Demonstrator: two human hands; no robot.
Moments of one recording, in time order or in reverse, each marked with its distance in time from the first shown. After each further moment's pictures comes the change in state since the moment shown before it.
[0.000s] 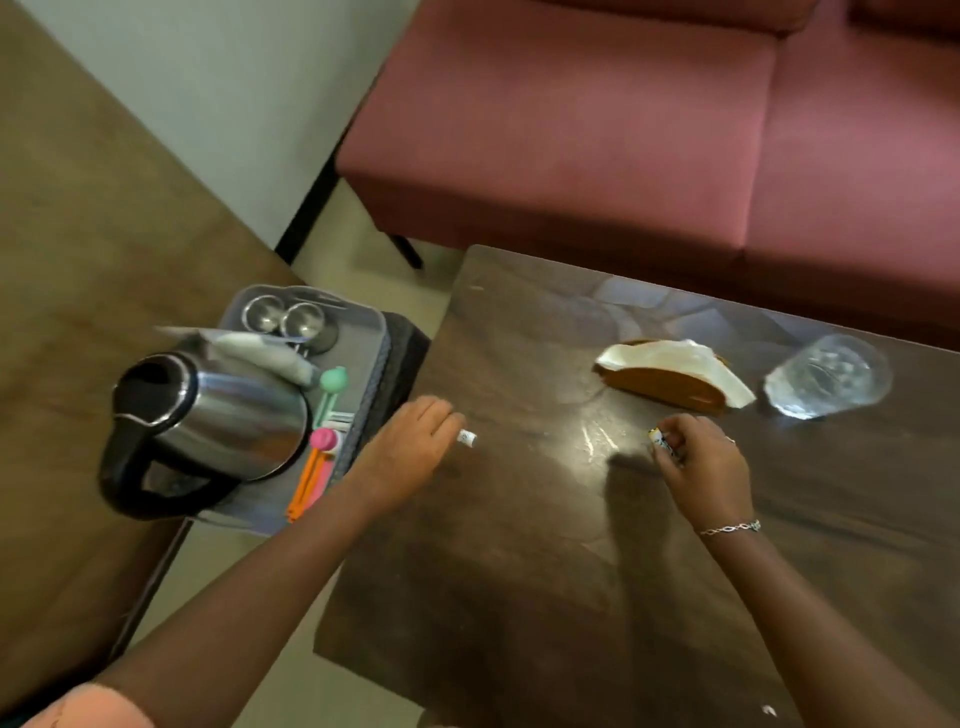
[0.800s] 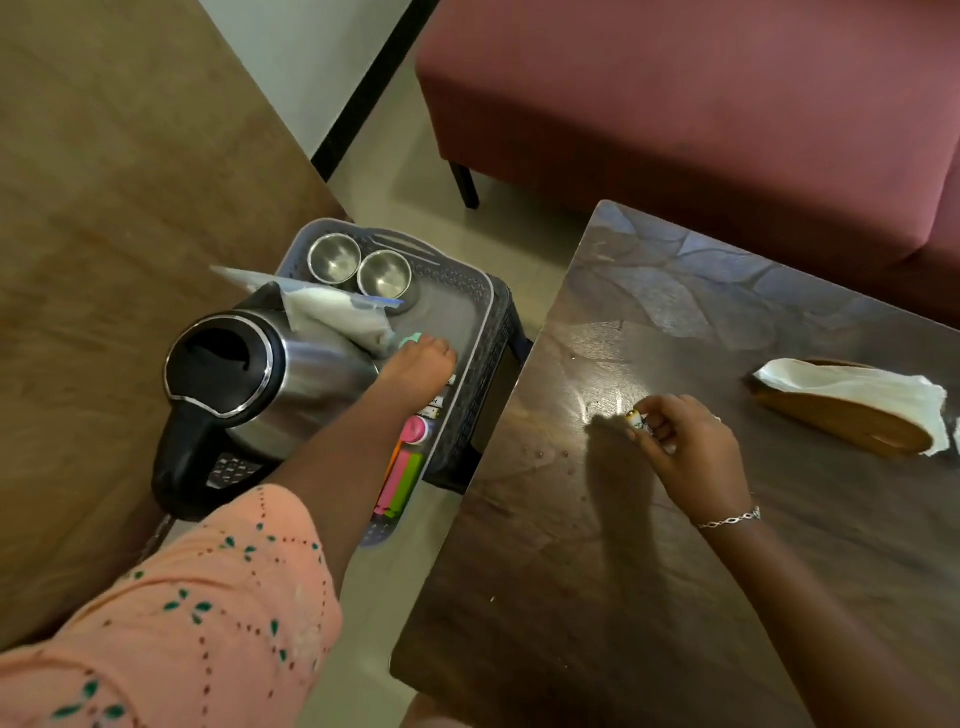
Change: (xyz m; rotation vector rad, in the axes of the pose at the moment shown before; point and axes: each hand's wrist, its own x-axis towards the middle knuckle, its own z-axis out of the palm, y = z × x) left_hand -0.007 -0.173 0.114 0.034 -0.584 -0.305; right_hand 0.036 -0.136 0.106 0.023 -0.215 -0.111
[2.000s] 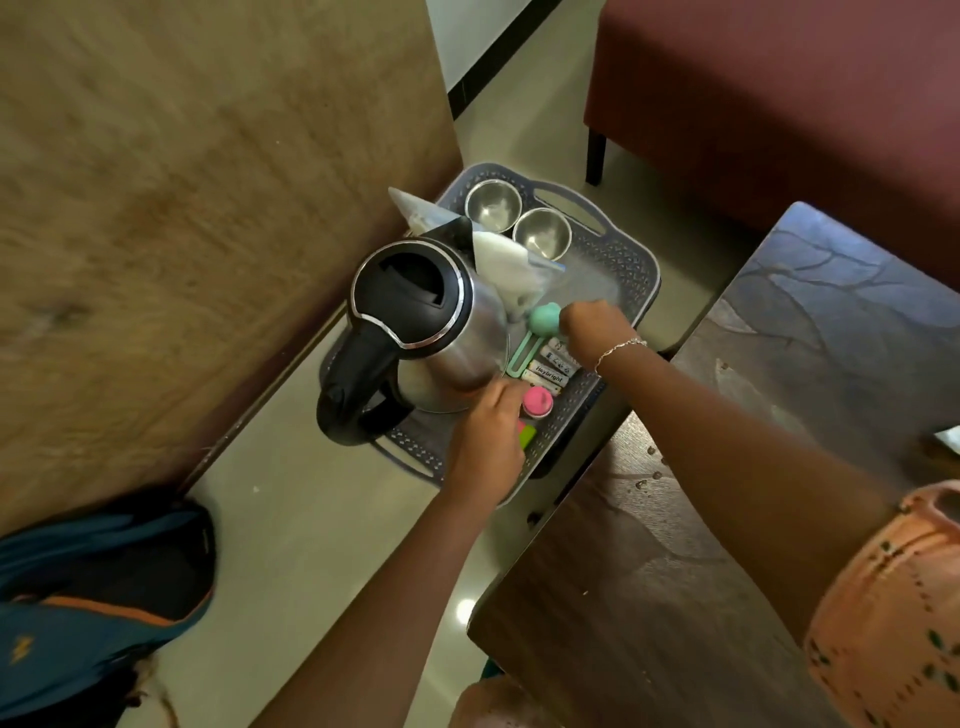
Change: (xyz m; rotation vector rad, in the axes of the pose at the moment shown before) left_hand -0.126 0.029 0.051 -1.064 0.467 -0.442; right_hand 0.125 -0.152 0.159 -0.492 -0.529 -0.324
